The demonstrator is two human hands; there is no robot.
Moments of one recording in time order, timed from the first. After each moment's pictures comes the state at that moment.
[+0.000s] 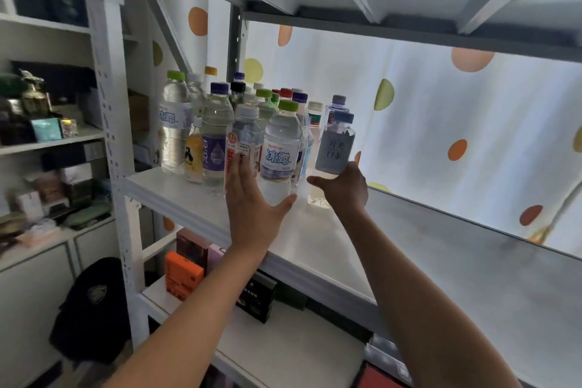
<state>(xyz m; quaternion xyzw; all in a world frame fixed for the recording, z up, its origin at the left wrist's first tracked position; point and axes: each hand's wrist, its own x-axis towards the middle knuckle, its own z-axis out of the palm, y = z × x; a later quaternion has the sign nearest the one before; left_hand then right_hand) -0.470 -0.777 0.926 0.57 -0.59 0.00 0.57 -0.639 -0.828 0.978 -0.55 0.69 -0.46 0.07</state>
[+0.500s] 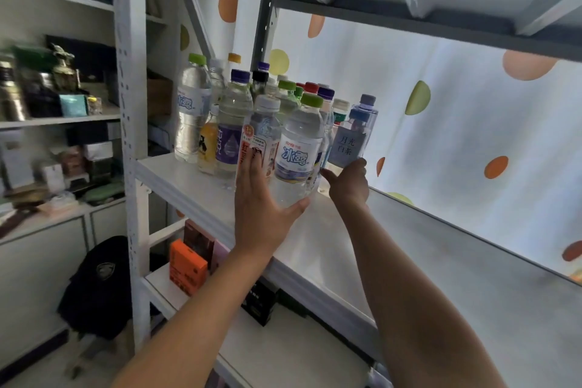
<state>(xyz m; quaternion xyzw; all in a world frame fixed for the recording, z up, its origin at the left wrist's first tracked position) -0.469 -0.785 0.923 0.56 -0.58 0.00 0.60 -0.627 -0.898 0.969 -0.55 0.73 -0.41 0.09</state>
